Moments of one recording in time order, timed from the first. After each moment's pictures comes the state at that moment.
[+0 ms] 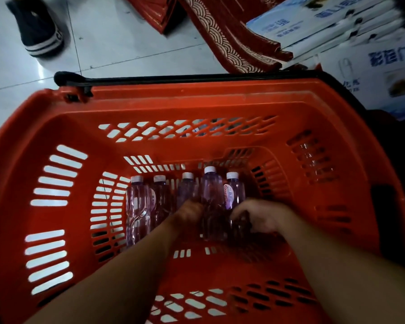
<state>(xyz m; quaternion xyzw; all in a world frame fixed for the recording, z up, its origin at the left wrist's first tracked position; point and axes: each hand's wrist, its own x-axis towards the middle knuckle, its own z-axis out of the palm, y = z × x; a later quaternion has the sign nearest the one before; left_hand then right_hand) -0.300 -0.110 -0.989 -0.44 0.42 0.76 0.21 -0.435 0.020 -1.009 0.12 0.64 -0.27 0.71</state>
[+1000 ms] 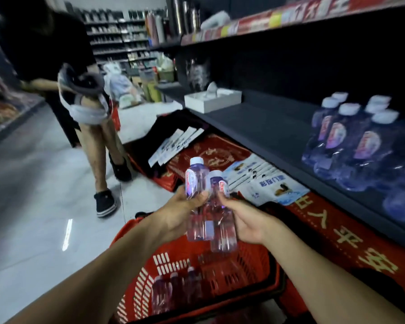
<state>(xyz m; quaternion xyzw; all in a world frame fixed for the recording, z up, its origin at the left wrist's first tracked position) -0.254 -0.076 -0.630 -0.14 0.60 0.79 -0.05 -0.360 0.069 -0.658 -0.17 0.50 -0.66 0.53</state>
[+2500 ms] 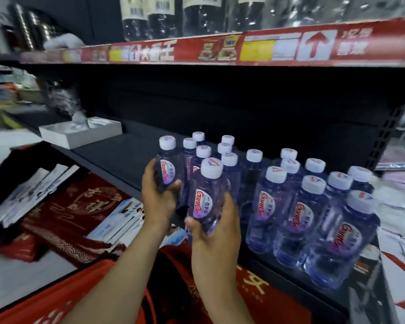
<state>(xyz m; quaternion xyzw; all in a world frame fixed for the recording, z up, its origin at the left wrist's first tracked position) -0.503 0.092 -0.598 0.00 0.64 0.69 -0.34 -0.409 0.202 -0.607 -0.04 0.77 -0.59 -0.23</state>
